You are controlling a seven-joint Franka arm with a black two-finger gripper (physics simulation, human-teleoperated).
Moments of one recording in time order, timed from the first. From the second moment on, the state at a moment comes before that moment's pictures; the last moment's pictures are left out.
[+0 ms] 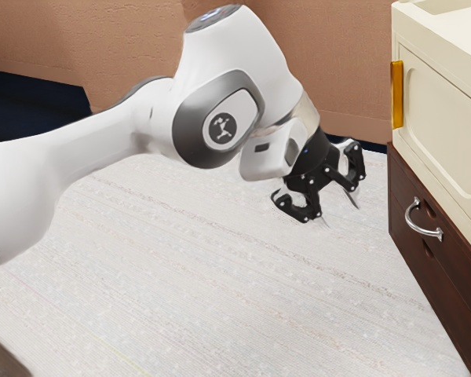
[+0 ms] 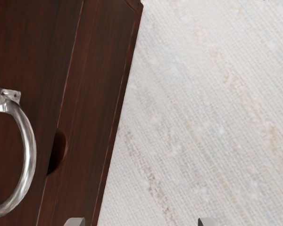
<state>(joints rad) -0.20 0.17 -0.06 -1.48 -0.18 2.00 1.94</state>
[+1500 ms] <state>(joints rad) -0.12 0.20 -0.10 -1.59 -0.36 2.13 2.35</state>
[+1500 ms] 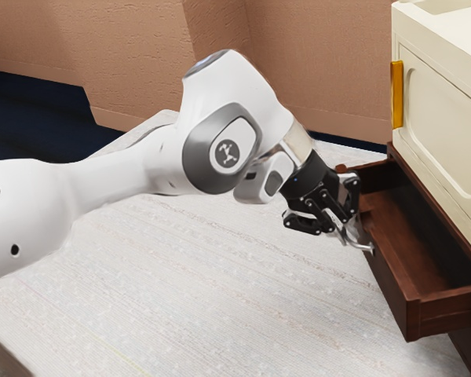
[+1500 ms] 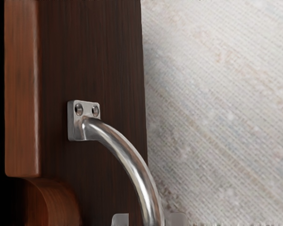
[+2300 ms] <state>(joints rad) -0.08 -0.11 -0.05 -1.95 -0.36 2.14 2.40</state>
